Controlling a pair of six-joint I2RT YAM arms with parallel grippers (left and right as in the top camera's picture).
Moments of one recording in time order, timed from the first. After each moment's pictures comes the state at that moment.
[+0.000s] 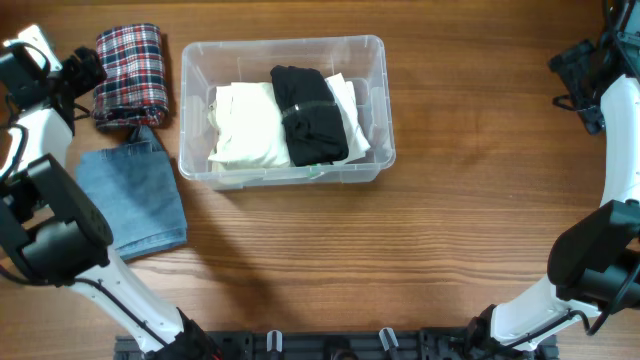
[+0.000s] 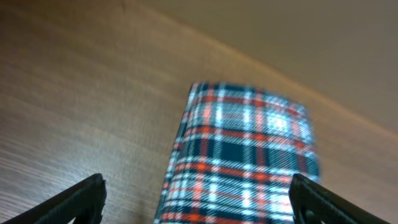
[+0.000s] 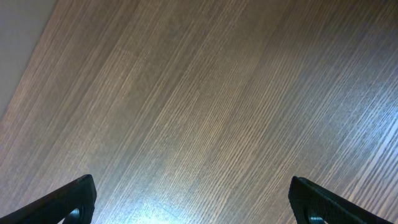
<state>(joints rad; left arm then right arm) 0.50 2.12 1.49 0.01 0.28 -0.13 -0.32 1.84 1.69 -0.93 0.21 0.73</state>
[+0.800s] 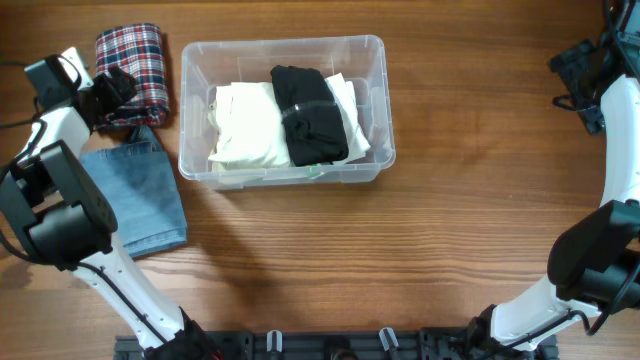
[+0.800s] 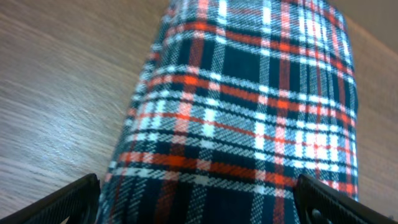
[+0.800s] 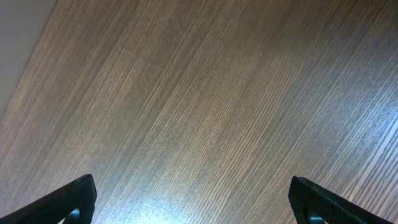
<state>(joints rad) 0.45 2.20 1.49 -0.14 0.30 -0.16 -0.32 1.84 1.69 -0.93 0.21 0.73</state>
